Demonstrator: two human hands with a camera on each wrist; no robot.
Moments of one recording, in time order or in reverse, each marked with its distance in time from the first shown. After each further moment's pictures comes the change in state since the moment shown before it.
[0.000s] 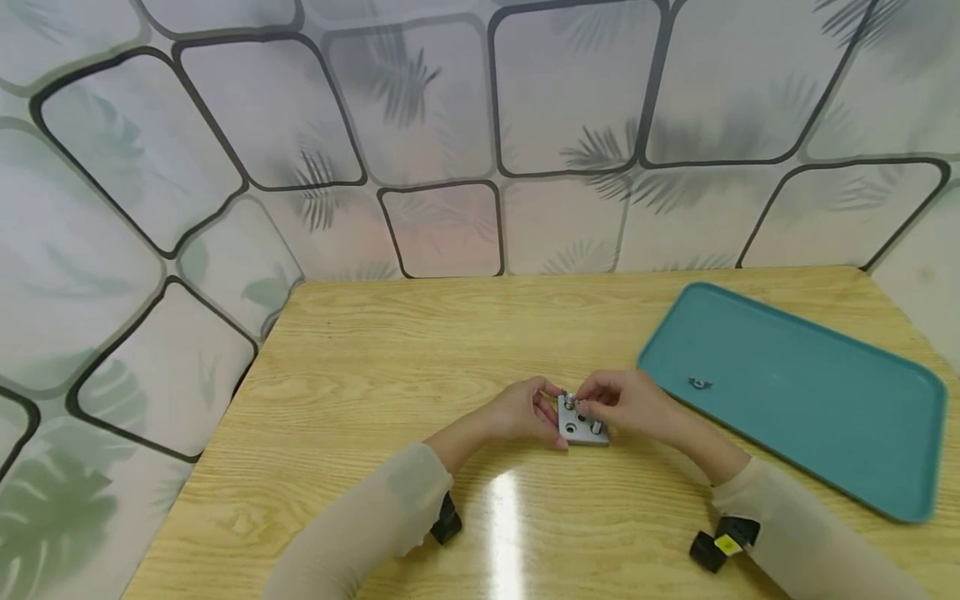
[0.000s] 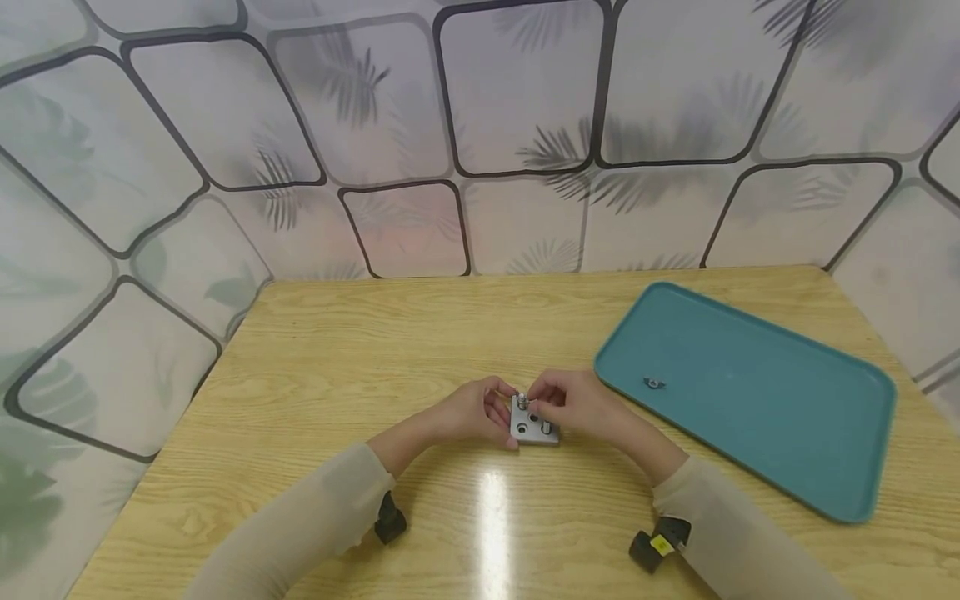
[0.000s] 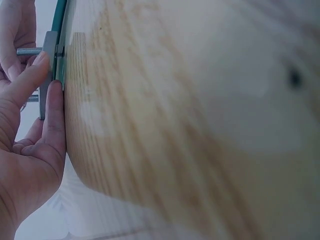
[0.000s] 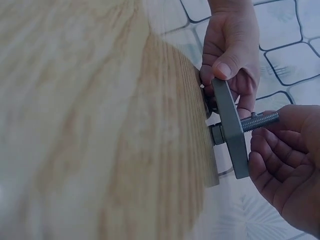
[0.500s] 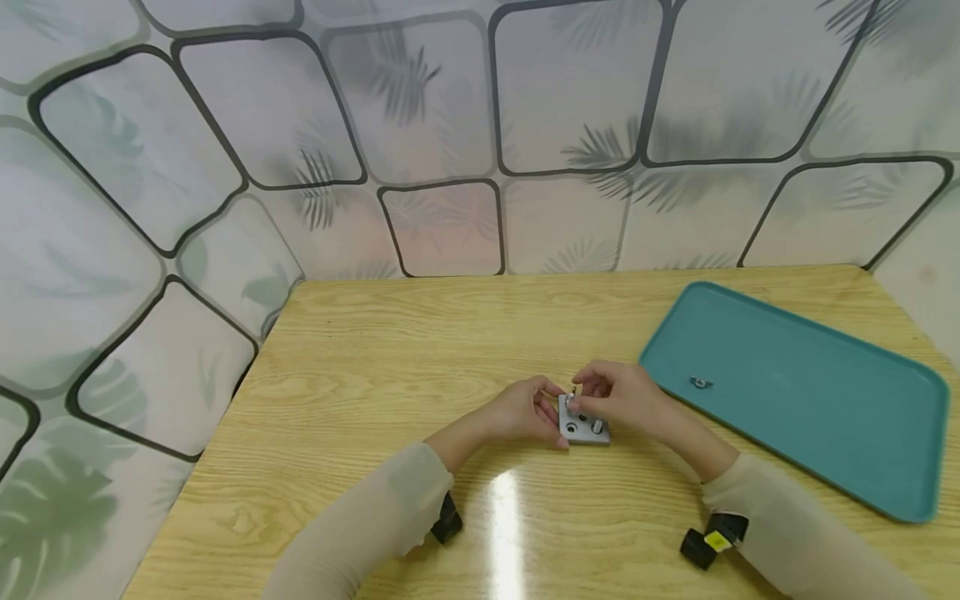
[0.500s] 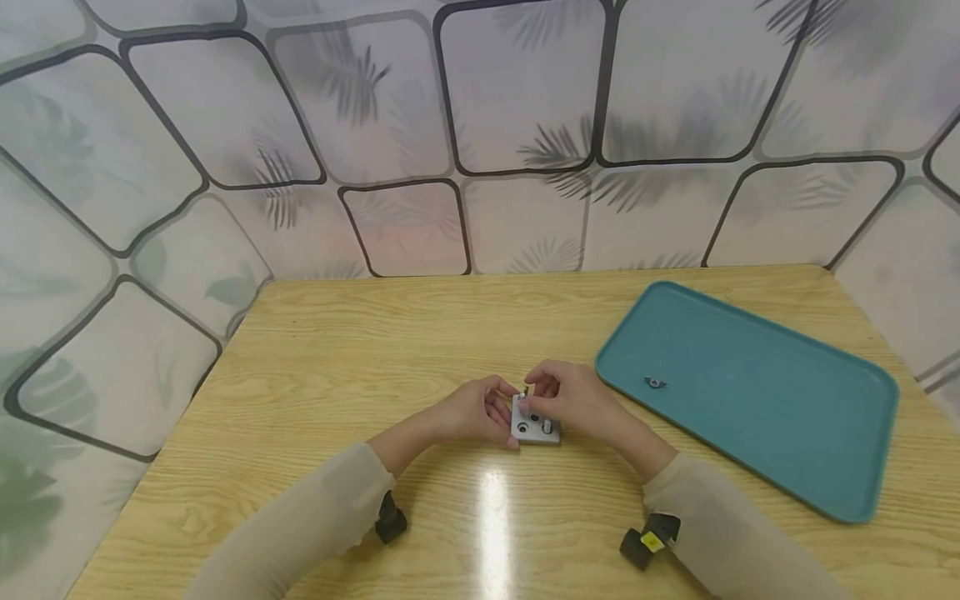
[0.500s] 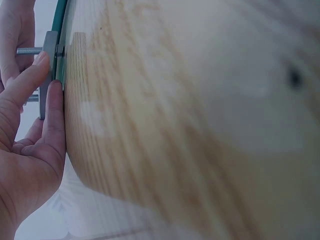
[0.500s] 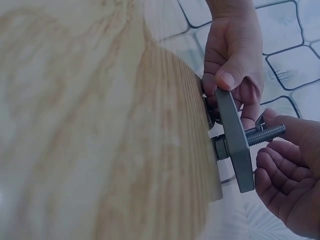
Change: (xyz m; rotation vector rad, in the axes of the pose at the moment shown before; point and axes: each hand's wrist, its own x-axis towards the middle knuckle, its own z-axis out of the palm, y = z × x) left_hand 0.001 -0.001 -0.001 -0.001 -0.005 0.007; right_hand 0.006 -0.005 0.004 -0.043 0.069 0.065
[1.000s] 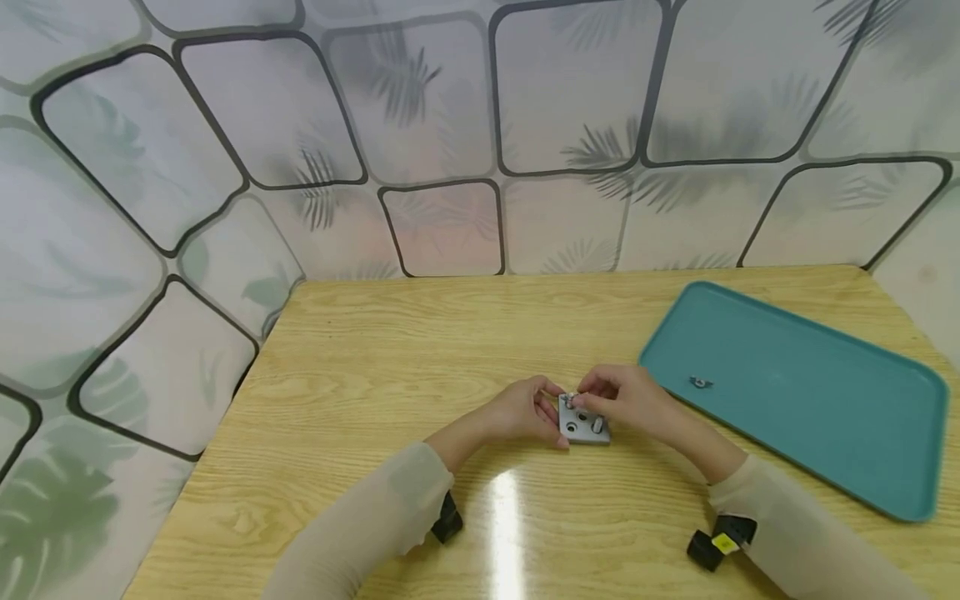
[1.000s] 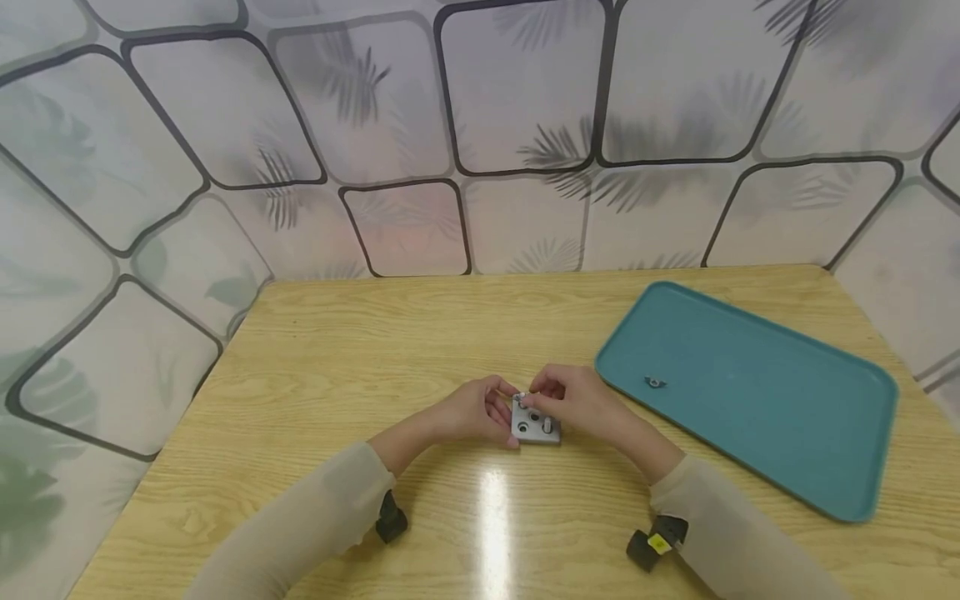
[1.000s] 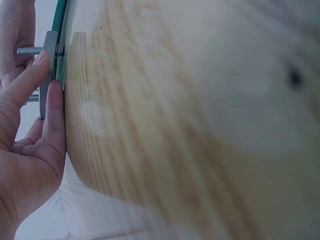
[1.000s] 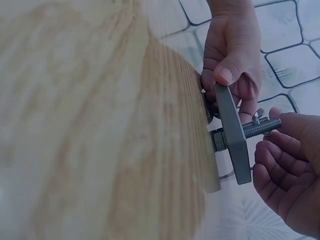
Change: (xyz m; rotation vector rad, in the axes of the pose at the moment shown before) left_hand -0.001 0.001 0.000 0.002 0.003 0.004; right_hand -0.005 0.000 -0.002 0.036 -0.024 -0.036
